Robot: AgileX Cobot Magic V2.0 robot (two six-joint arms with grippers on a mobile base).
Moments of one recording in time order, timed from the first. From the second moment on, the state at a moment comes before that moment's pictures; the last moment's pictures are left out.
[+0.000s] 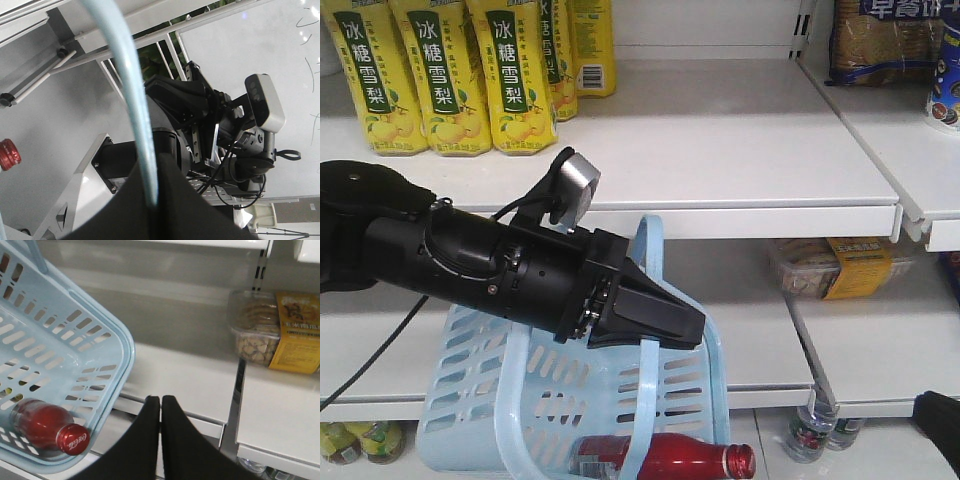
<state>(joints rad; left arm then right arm) -0.48 1.54 -1.10 -1.42 1.15 0.59 0.51 0.32 -0.31 -0.23 0.47 0.33</state>
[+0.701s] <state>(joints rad) -0.48 1.54 -1.10 -1.42 1.15 0.59 0.51 0.32 -0.31 -0.24 0.46 0.33</state>
